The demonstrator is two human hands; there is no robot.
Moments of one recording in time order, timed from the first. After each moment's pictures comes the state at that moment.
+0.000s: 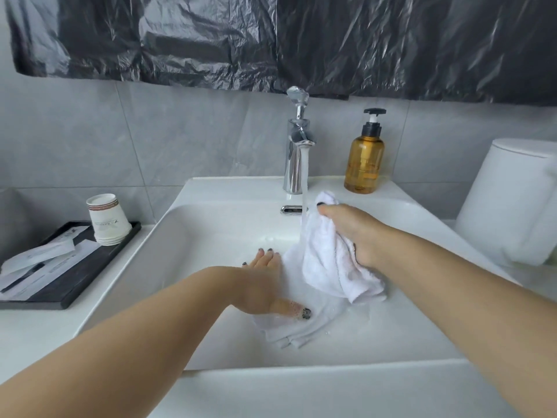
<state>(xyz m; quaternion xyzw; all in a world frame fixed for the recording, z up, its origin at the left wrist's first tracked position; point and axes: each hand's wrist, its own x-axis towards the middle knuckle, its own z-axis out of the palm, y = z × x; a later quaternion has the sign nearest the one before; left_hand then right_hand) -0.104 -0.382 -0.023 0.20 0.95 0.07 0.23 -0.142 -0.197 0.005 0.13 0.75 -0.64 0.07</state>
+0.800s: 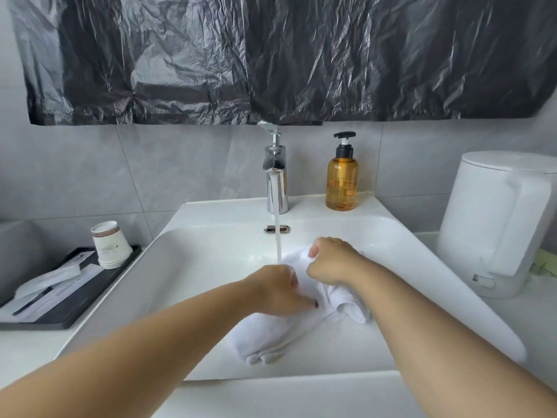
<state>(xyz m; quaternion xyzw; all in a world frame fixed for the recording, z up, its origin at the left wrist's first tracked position) -0.096 -0.311 -0.001 0.13 0.98 0.12 0.12 -0.109 -0.171 0.016 -0.01 0.98 -0.20 0.04</state>
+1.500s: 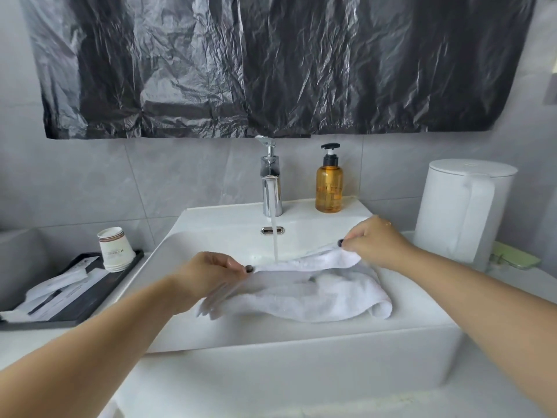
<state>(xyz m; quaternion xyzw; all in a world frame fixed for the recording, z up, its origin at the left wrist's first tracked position) -0.060 -0.410 0.019 0.02 0.84 0.53 0.09 -0.073 -0.099 0.036 0.00 0.93 -0.35 -0.10</state>
